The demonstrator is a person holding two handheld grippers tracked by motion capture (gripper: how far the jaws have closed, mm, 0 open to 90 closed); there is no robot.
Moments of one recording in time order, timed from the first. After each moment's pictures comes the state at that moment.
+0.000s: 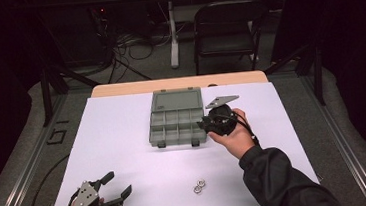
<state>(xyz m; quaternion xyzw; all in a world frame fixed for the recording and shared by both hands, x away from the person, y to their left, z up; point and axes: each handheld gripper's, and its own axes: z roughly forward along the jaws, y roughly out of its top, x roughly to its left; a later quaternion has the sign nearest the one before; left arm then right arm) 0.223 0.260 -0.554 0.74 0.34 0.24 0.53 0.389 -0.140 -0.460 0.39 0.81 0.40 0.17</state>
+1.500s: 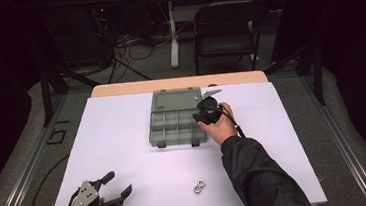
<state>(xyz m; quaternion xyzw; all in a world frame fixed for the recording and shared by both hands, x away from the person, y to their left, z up) 0.224 0.260 -0.555 0.74 0.34 0.23 0.53 0.456 -0.116 -0.508 0.45 0.80 0.35 0.18</state>
